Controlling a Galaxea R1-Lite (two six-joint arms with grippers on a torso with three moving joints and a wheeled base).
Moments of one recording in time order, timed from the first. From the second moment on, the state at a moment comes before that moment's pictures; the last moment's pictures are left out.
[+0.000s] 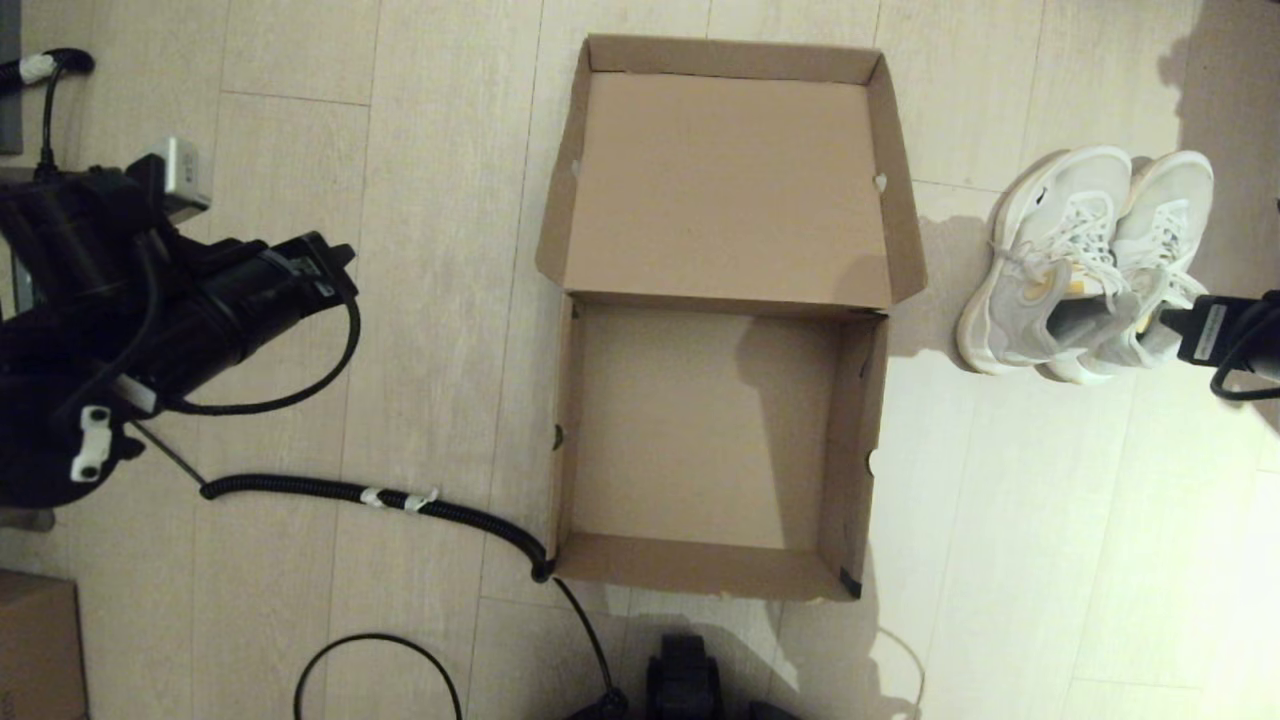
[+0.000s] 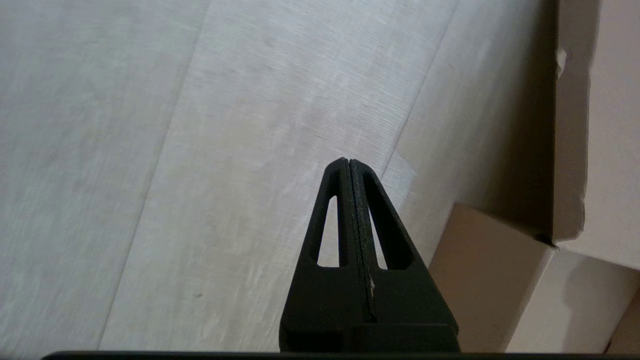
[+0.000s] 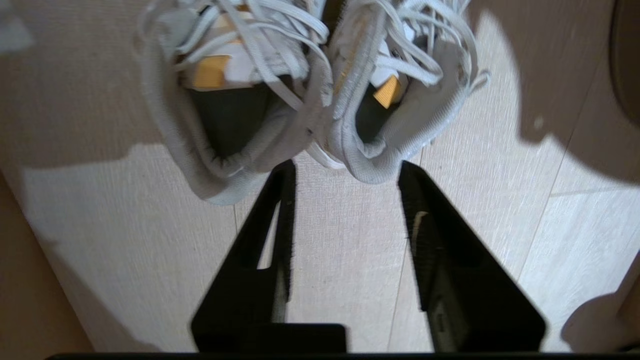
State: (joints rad) left arm -0.07 1.66 -1.00 -0.76 -0.02 -0.24; right arm -0.27 1.54 -0.98 -0.36 -0.03 0.04
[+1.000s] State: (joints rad) left arm -0.06 1.63 -0.83 -0.86 -0.03 -0.25; right arm -0.35 1.94 -1.08 -0.75 0.29 0.10
